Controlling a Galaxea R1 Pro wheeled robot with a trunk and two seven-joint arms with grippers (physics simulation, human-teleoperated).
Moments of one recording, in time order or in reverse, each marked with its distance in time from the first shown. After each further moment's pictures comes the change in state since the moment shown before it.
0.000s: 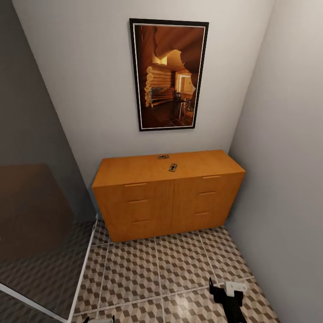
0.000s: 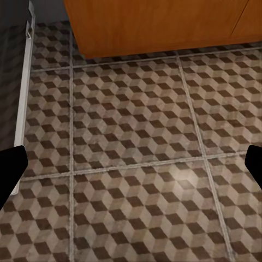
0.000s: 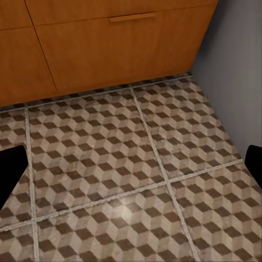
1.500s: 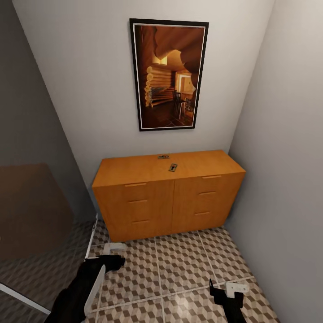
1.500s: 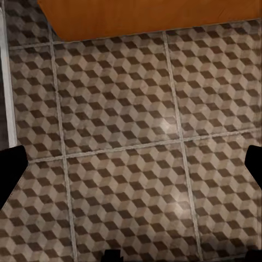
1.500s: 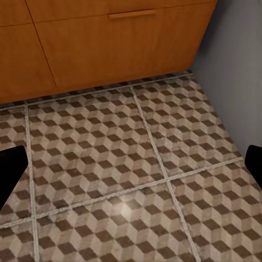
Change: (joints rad) left arm -0.001 -0.030 0.007 -1.161 -0.002 1.491 0.004; right arm 0.006 0.000 0.000 0.000 0.000 0.001 0.001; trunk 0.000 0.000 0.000
